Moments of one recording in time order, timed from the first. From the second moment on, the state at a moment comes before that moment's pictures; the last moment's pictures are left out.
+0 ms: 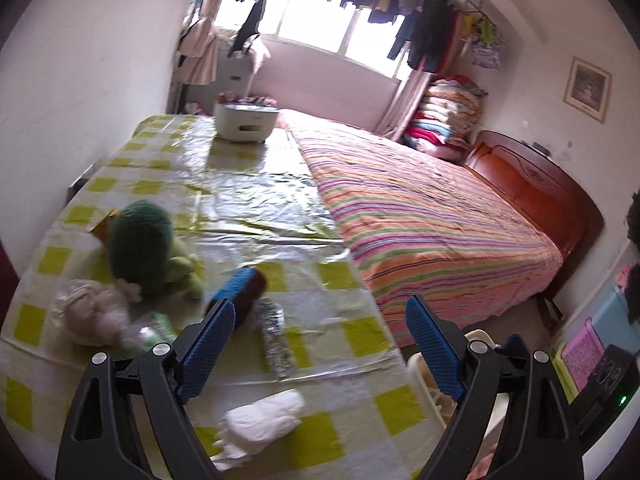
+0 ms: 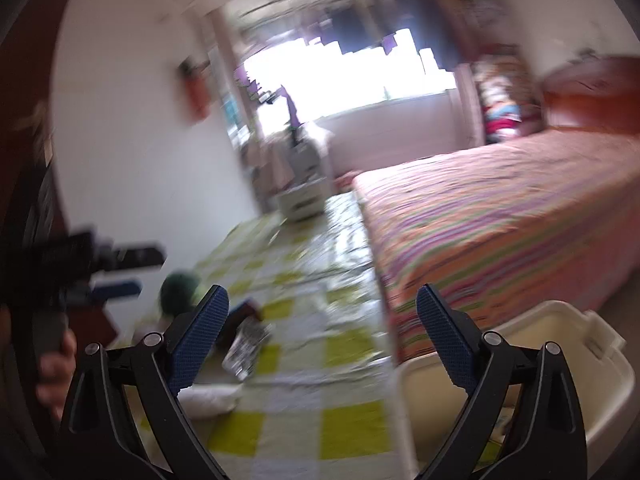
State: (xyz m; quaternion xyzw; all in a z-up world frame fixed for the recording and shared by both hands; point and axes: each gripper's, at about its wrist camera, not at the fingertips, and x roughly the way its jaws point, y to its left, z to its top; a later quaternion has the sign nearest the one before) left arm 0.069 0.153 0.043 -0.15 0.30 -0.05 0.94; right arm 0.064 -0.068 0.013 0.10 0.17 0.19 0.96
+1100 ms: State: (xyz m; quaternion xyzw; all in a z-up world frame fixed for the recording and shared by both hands) left arm 0.022 0.327 0.000 -0.27 0.35 0.10 0.89; right arm 0.052 0.123 -0.048 -0.21 0.30 0.42 0.83
